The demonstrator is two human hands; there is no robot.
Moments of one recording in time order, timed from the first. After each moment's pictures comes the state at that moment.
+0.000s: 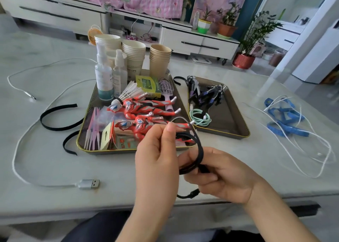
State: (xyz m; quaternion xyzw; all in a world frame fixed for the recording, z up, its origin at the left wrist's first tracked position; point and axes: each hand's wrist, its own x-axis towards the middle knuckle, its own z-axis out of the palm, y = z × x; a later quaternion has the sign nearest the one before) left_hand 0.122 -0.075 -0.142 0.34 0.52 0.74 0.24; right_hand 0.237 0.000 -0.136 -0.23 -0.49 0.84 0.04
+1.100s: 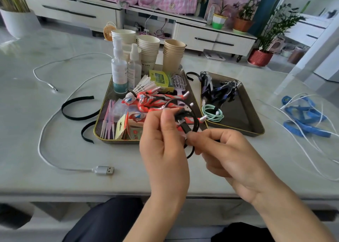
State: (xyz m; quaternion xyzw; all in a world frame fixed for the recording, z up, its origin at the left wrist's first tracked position) left_hand 0.128 -0.069 -0.147 0.28 0.45 0.84 0.12; right_hand 0.216 -0.030 -0.112 -0.40 -0.64 0.61 0.25
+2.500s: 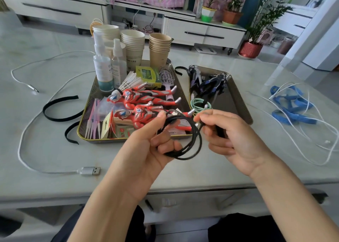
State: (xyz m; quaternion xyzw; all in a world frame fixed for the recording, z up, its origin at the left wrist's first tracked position) left_hand 0.103 -0.074 -0.140 0.13 0.31 0.71 0.61; right_hand 0.238 0.009 -0.116 -0.38 -0.56 0.68 0.29
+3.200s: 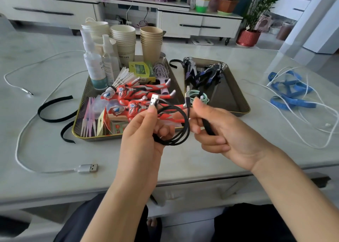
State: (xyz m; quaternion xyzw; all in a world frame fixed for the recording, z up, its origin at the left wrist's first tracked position) left_hand 0.121 -0.069 -0.145 0.16 0.38 0.78 0.47; right_hand 0.244 0.001 -0.118 -0.30 -0.61 0.71 0.20
